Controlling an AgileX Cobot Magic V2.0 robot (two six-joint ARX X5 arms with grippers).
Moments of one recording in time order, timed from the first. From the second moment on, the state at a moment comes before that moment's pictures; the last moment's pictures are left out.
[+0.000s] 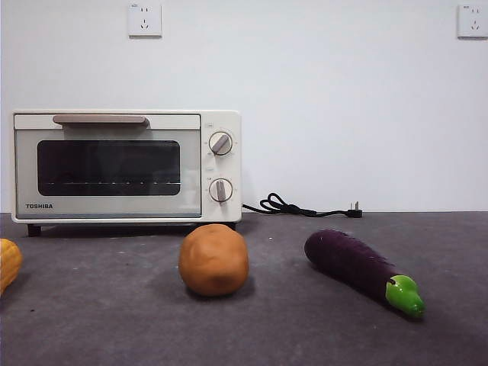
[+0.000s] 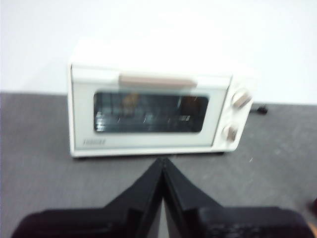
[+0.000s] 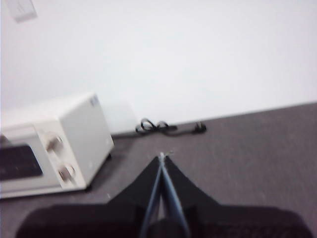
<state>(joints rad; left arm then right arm) 0.11 0.10 0.35 -0.30 0.29 -0.13 0.03 0.06 0.34 -0.20 -0.10 0.18</state>
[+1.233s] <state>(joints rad) 0.01 0.88 1.70 -0.81 0.44 -0.04 0.08 0.95 1.73 -0.88 -0.47 0.08</state>
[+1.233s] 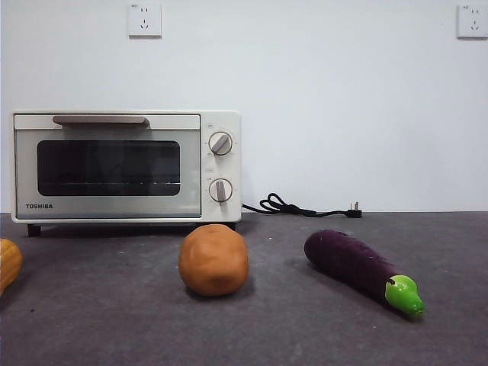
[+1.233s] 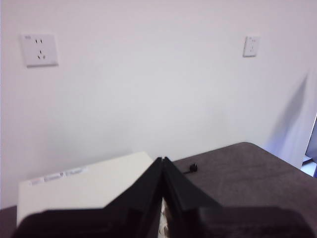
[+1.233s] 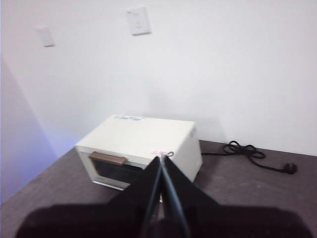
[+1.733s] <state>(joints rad) 0.01 0.94 1.74 -0.92 0.45 -0.02 0.22 1.05 1.86 -1.14 -0.52 0.03</state>
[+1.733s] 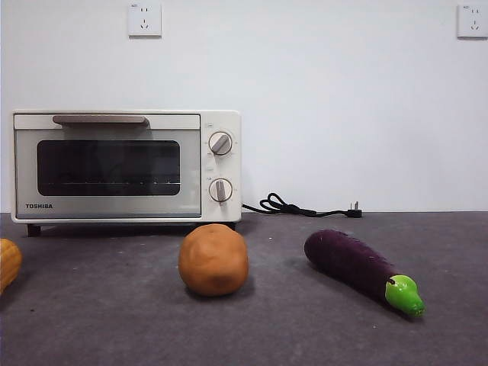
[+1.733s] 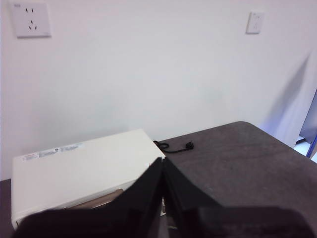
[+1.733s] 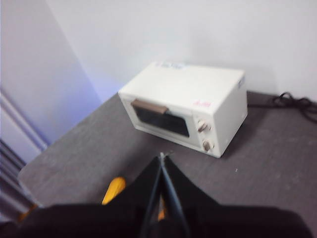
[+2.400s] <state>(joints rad) 0.01 0.94 1.74 -0.92 0.45 0.00 0.24 1.05 1.86 -1.12 -0.68 0.03</state>
